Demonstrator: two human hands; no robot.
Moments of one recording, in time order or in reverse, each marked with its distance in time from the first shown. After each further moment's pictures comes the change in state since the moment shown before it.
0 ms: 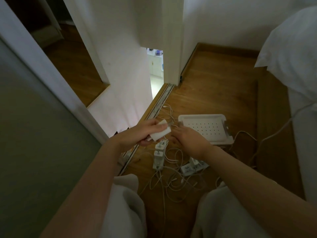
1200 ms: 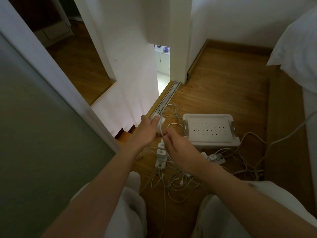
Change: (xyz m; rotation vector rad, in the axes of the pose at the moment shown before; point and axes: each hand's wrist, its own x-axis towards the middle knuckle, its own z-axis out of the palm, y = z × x) left_hand 0.037 -0.018 0.023 0.070 0.579 -0.145; right_hand -0.016 -0.051 0.000 0.585 0.102 0.098
